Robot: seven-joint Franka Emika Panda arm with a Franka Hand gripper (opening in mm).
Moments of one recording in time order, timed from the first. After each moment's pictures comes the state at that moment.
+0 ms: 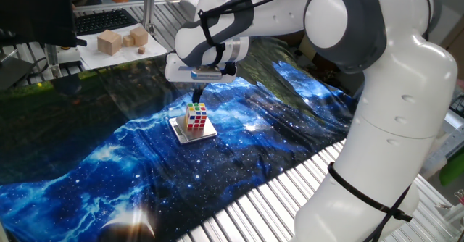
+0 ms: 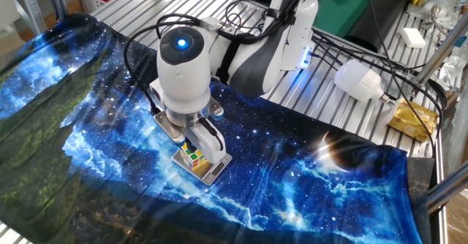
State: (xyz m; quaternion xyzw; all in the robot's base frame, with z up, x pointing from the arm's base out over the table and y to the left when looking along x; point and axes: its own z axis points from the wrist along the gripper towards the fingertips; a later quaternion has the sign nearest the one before) arm 0.545 -0.020 0.145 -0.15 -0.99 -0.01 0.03
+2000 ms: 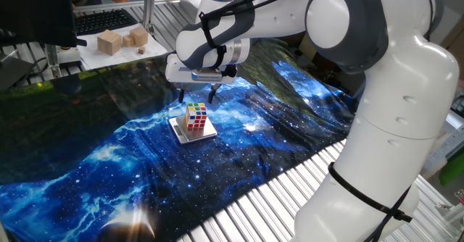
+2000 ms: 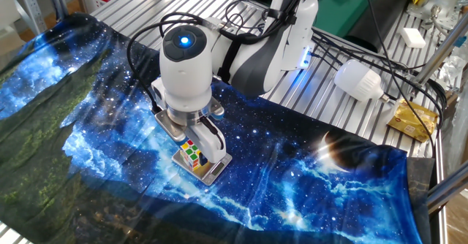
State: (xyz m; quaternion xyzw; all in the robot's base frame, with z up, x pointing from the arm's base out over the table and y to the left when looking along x) arm 0.544 -0.020 0.143 -0.16 -0.99 -0.01 0.02
